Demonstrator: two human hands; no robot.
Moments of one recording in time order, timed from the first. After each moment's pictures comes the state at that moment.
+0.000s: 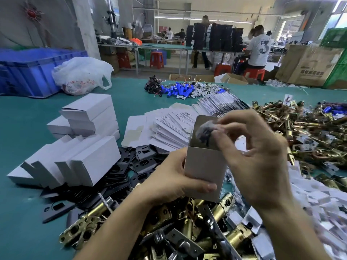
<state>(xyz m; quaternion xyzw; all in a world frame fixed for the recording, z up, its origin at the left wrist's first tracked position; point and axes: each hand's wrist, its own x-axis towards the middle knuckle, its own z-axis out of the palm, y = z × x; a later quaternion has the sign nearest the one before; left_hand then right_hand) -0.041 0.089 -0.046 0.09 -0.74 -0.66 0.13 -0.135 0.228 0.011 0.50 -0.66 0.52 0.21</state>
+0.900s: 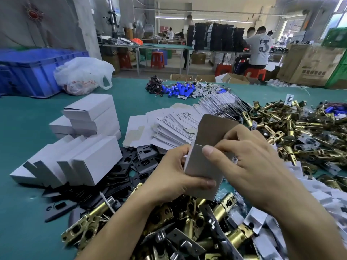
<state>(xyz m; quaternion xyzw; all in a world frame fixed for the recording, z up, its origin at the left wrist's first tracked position) -0.046 0.085 -0.054 0.09 -0.75 -0.63 0.17 -0.135 0.237 0.022 0.47 -0.85 0.23 0.04</state>
